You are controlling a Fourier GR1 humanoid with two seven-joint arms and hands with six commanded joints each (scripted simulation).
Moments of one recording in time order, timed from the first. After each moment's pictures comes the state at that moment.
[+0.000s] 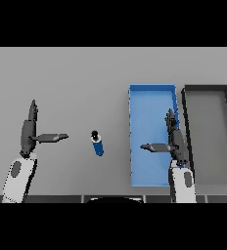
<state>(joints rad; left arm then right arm) -0.11 0.43 -0.16 -1.48 0.24 0.26 0.01 0.00 0.00 0.00 -1.57 0.00 0.00 0.00</state>
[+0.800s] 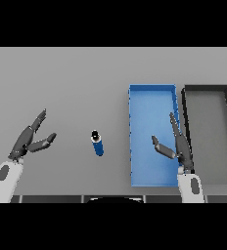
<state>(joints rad) -0.06 0.63 -0.23 -1.46 0.25 -0.11 -0.21 0.09 -0.15 0.08 -1.69 0.18 0.03 -0.09</state>
